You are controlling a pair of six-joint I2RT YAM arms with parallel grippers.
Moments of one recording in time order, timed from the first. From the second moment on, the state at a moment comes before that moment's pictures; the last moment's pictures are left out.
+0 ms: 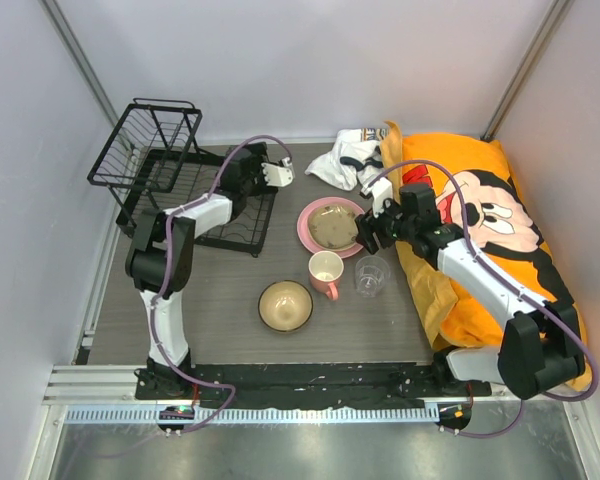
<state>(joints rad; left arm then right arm) -0.33 2.00 1.32 0.29 -0.03 1.23 0.34 1.28 0.89 -0.24 -0.31 -0.29</state>
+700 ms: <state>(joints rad) -0.30 2.14 1.39 0.37 0.00 1.27 0.34 1.32 0.89 -0.26 -0.31 -0.31</state>
